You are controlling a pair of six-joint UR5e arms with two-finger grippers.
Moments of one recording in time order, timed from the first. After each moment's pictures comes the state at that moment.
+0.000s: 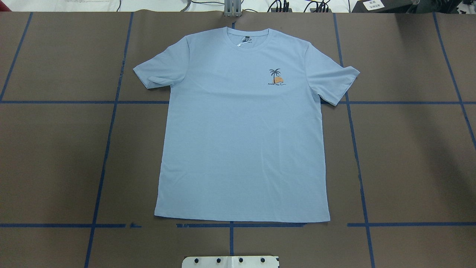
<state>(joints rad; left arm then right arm) -1.54 -1.72 -1.67 -1.65 -2.24 0.21 1.48 -1.42 1.67 -1.58 2.38 0.09</state>
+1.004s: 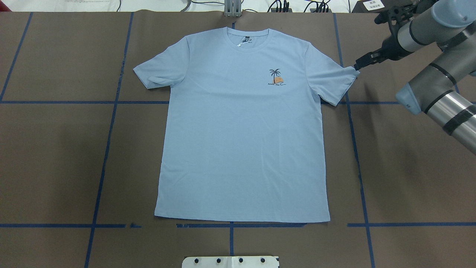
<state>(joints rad) -1.50 -1.72 -1.61 -1.81 -2.27 0.11 1.06 -1.09 1.19 -0.88 2.15 0.50</state>
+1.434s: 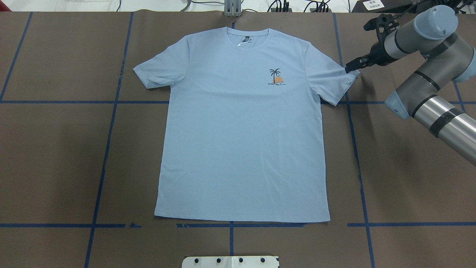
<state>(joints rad) -1.50 -1.72 -1.61 -1.81 -2.27 0.10 1.03 -1.06 1.06 -0.73 2.12 0.57</state>
